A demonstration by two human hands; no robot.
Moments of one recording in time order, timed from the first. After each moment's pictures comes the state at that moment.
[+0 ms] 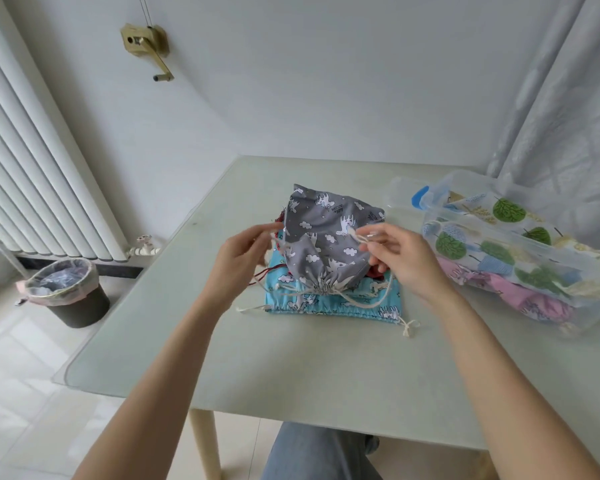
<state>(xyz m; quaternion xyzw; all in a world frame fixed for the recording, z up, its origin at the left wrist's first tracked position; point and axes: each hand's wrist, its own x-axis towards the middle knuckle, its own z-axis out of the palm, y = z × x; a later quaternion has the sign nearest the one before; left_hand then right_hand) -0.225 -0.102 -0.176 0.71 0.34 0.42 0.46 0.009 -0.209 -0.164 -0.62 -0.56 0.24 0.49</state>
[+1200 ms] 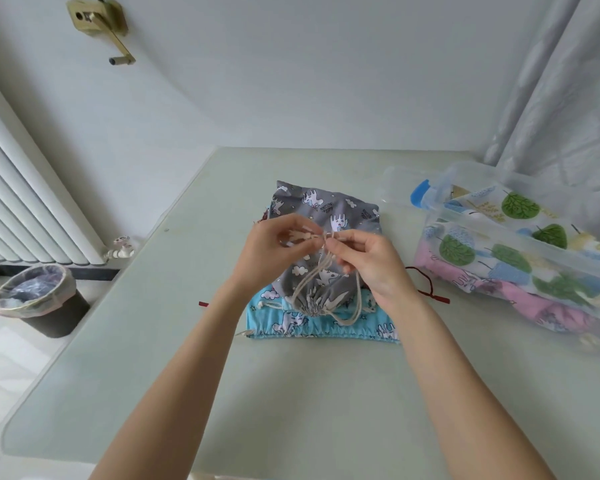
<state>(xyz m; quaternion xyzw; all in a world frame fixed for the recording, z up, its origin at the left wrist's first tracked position) -0.149 -0.071 -0.170 0.79 0.26 0.37 0.40 0.000 -0.149 -0.192 -0.55 -0.42 0.38 0.61</state>
